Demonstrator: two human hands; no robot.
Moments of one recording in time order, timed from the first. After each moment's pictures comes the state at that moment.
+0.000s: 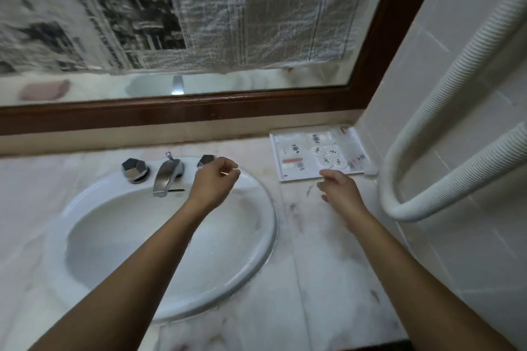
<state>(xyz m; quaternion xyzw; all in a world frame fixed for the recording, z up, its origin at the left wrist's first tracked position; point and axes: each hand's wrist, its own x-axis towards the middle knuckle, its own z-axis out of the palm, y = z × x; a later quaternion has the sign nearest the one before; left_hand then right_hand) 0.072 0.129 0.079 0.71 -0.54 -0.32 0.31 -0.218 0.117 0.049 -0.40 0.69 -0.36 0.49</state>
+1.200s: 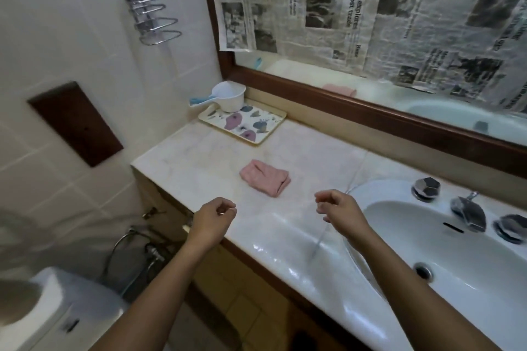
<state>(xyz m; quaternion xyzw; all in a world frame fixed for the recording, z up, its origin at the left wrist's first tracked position) 0.589 0.570 0.086 0.87 -0.22 -0.21 0.39 0.386 0.338 0.078 -0.68 0.43 -0.14 0.57</state>
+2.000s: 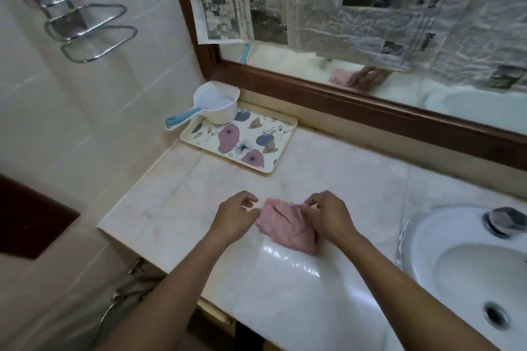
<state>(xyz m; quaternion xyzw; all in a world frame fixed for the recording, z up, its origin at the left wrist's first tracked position) 0.804 0.415 0.043 0.84 -0.30 -0.33 0.31 0.613 0.262 0.015 -0.78 0.48 -0.06 0.40</state>
